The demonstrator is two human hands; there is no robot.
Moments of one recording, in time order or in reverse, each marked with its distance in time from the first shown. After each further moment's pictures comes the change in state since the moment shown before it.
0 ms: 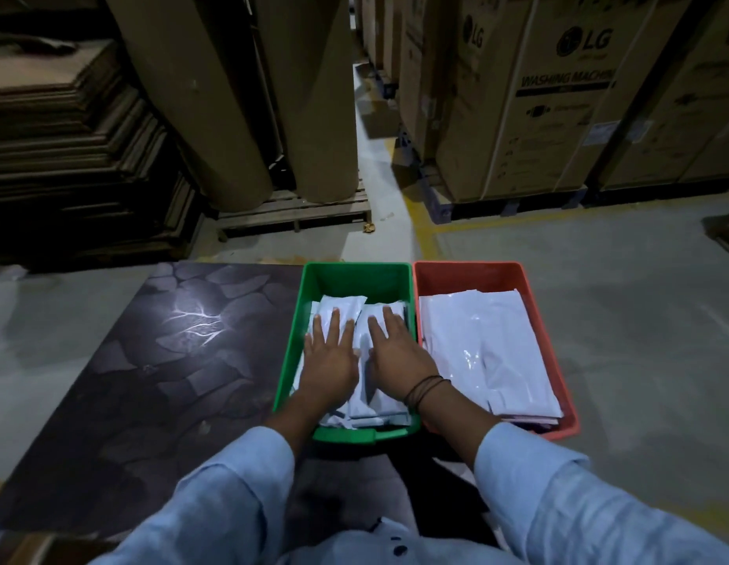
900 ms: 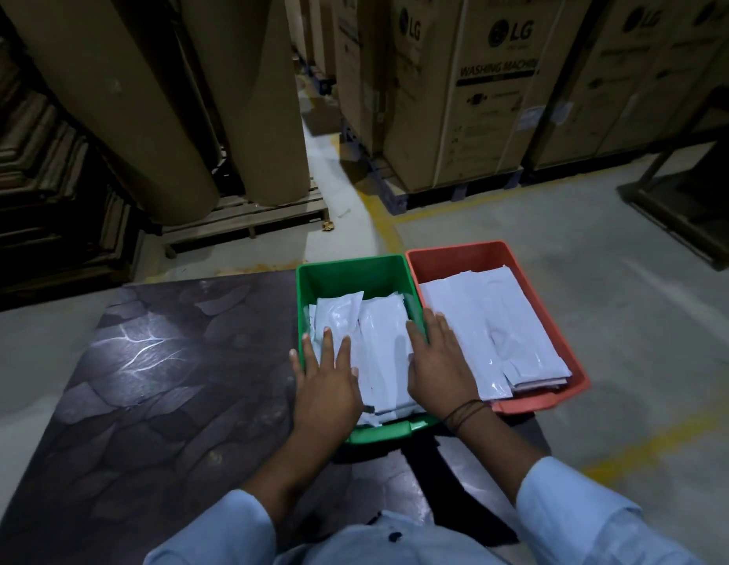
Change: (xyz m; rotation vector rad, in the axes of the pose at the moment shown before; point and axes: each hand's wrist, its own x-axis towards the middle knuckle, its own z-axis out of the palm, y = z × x) left_hand -0.043 -0.032 -0.015 0.074 0.100 0.112; right_hand -0.038 -0.011 0.024 -0.119 0.246 0.326
